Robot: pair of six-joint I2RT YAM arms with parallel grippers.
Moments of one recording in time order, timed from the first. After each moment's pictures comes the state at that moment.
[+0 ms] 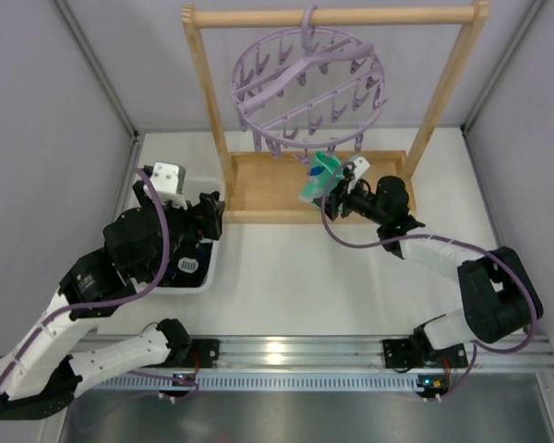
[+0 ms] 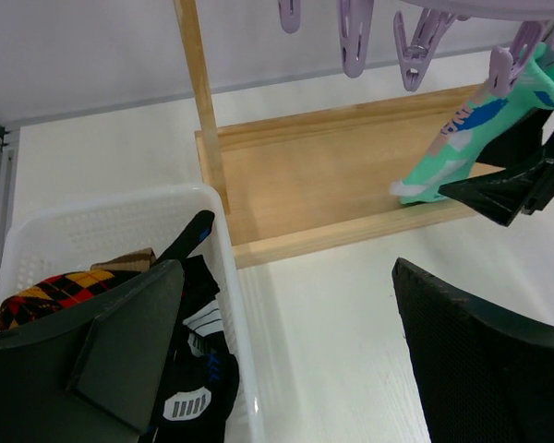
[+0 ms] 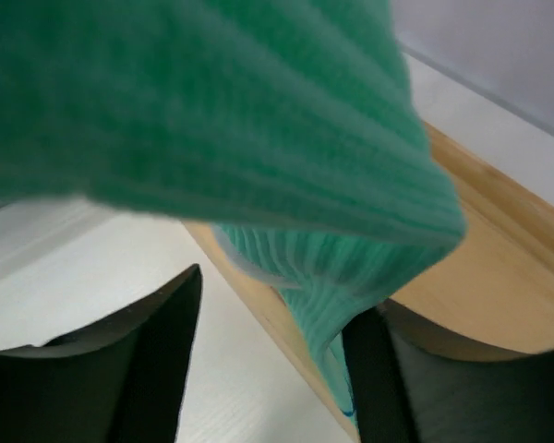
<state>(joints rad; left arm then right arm) -0.91 0.77 1.28 -0.71 -0.62 -0.18 0.42 1.41 0.71 0.58 -0.45 -0.05</state>
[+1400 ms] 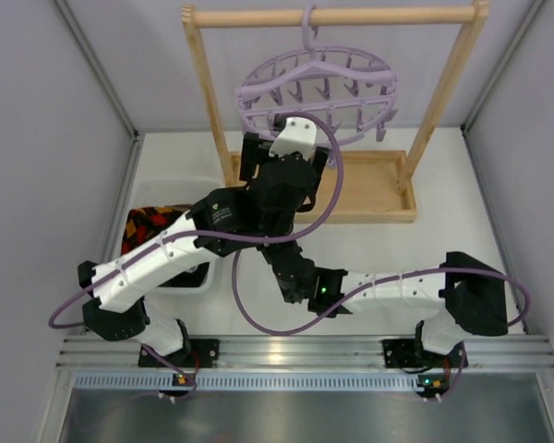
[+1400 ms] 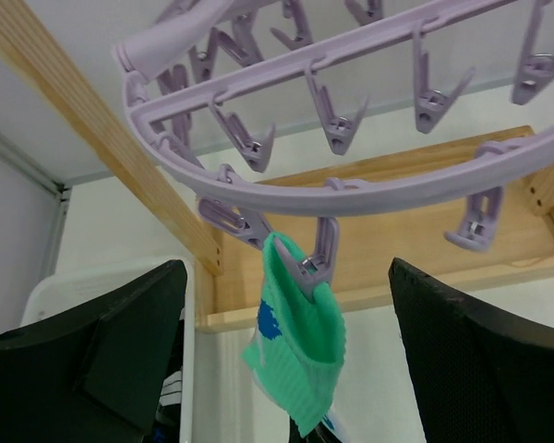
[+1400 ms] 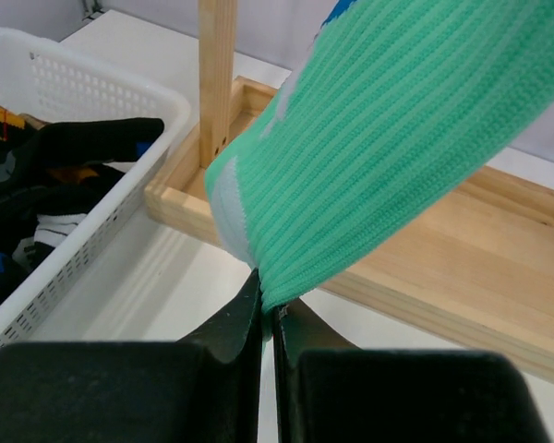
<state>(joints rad) -1.19 1.50 1.89 -0.71 -1.04 -0.16 1.35 1.54 0.94 0.52 0.99 -0.06</state>
